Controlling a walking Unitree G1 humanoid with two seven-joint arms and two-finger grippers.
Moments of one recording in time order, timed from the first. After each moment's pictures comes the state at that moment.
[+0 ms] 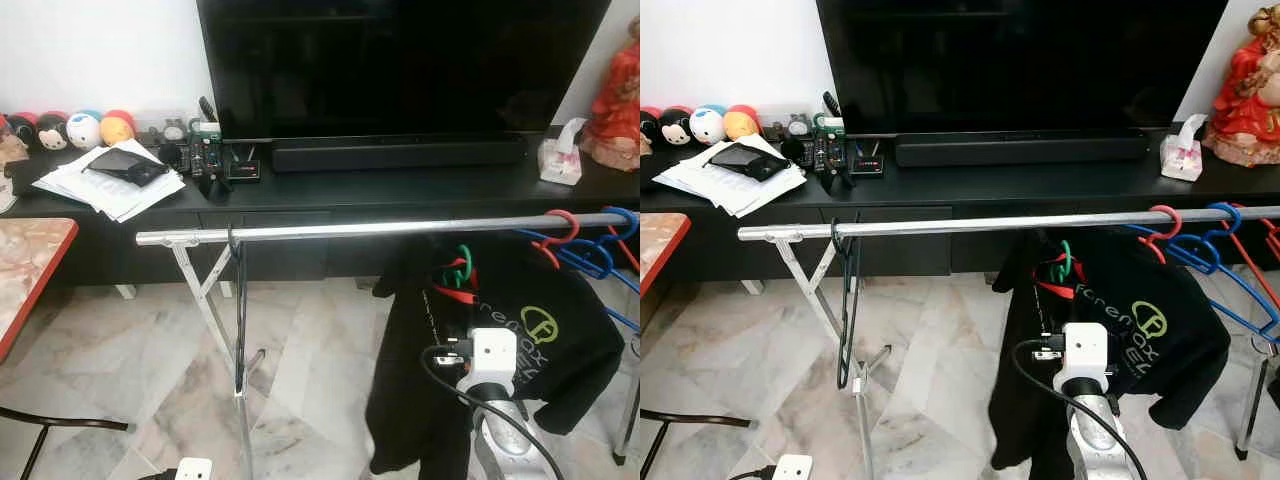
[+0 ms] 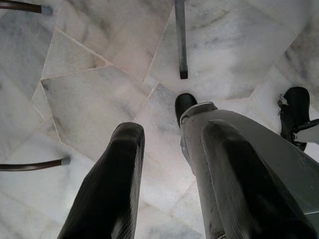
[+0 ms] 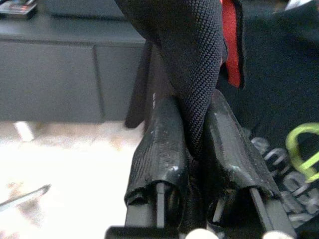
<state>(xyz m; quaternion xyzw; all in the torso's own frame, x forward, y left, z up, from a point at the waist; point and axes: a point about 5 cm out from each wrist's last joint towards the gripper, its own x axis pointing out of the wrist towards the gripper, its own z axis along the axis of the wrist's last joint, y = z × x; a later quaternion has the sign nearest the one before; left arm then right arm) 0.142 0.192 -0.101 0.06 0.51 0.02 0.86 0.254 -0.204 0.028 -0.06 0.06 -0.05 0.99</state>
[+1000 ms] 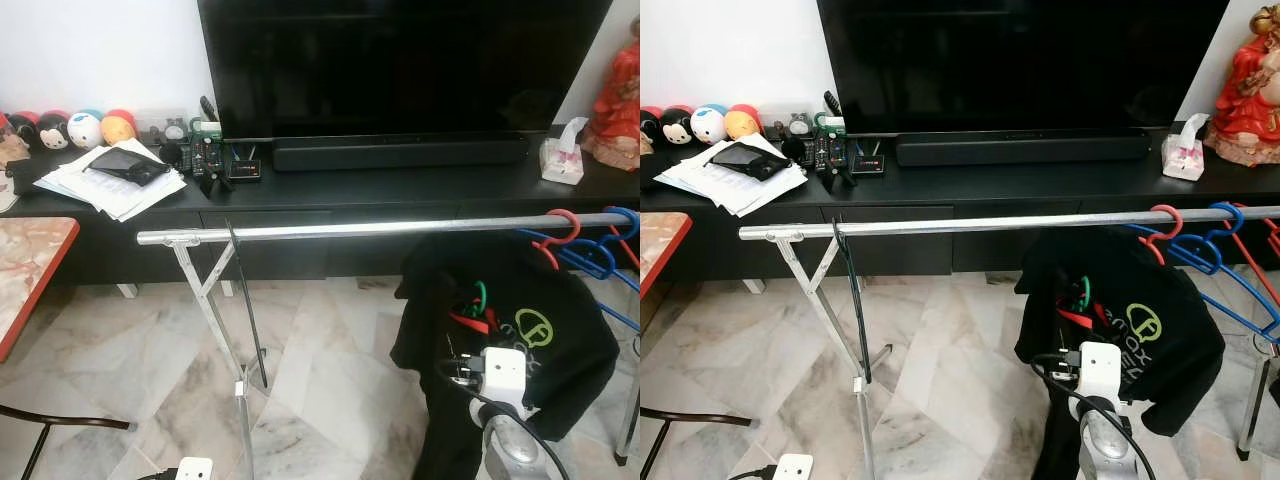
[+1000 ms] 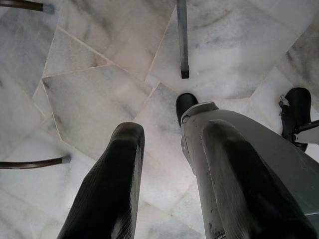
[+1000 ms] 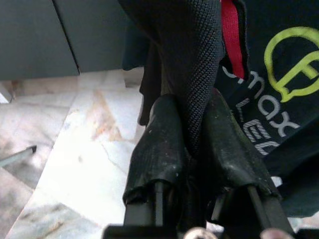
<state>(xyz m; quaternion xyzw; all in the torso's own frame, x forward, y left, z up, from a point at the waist) 0.143 0.191 -0.100 0.06 0.51 0.03 0.86 0.245 -0.228 -0.016 -0.02 0.17 -0.09 0.98</state>
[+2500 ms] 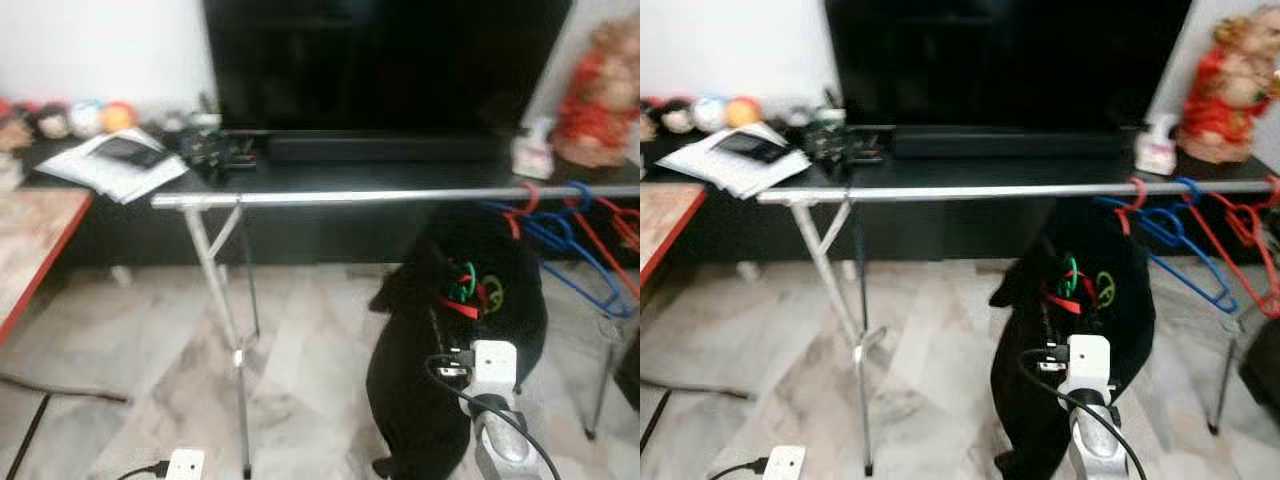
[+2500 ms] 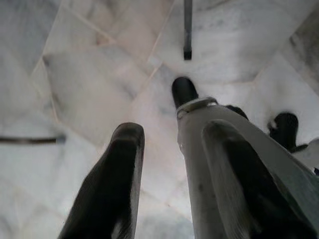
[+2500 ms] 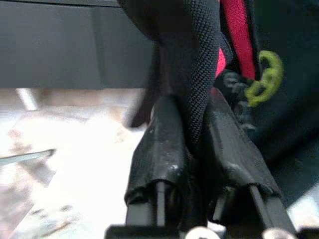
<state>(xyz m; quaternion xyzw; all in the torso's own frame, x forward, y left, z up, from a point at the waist) 0.155 0.193 -0.096 0.05 0.49 0.04 0.87 0.262 -0.210 0.003 -0.04 0.10 -0.05 0.99</state>
